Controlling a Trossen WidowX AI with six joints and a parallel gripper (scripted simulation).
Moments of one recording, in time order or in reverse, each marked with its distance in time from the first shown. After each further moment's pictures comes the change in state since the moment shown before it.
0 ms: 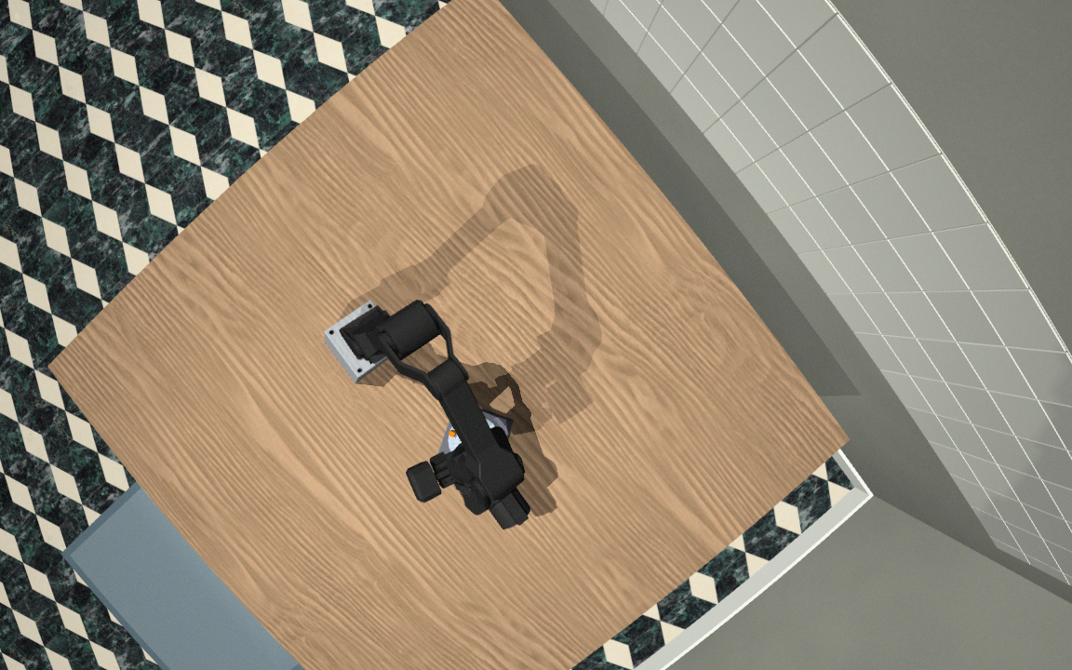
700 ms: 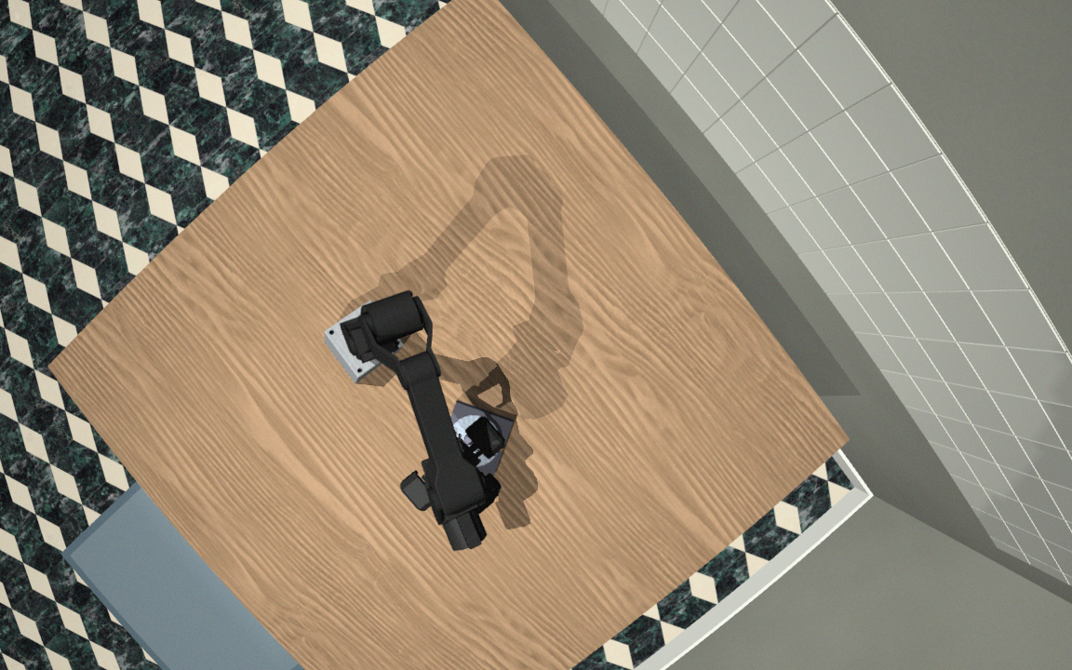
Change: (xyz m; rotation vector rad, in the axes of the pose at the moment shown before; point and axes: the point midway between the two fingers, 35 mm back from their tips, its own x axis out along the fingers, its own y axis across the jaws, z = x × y) arm -0.038 -0.002 -0.012 -0.309 -0.079 0.455
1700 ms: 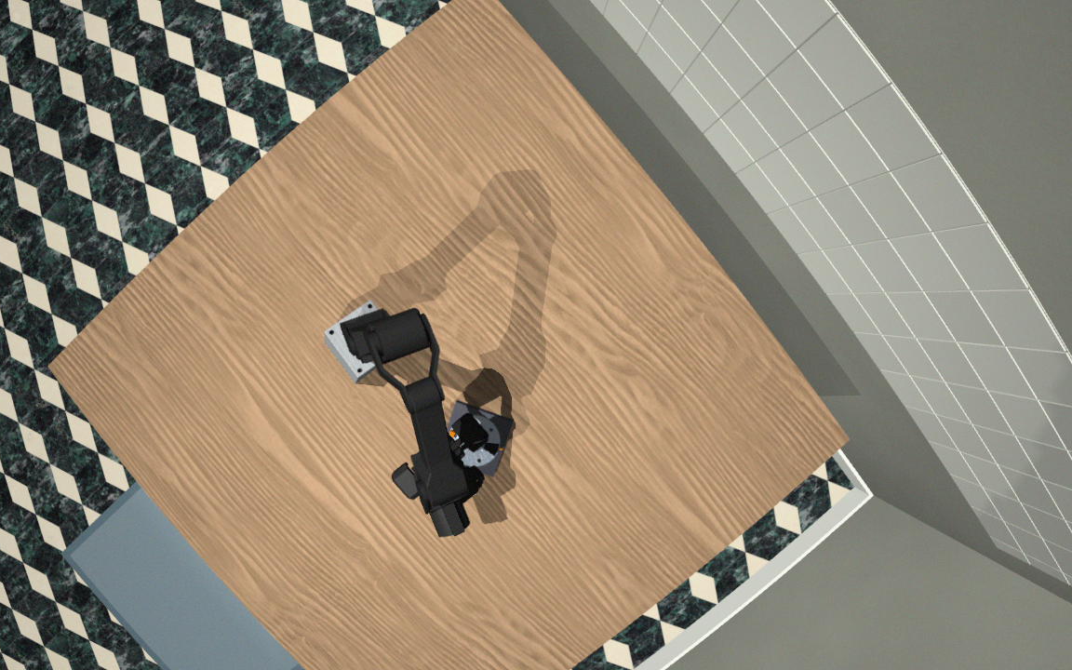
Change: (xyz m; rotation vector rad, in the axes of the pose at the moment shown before) arm 0.080 -0.028 -0.016 0.007 0.033 0.016
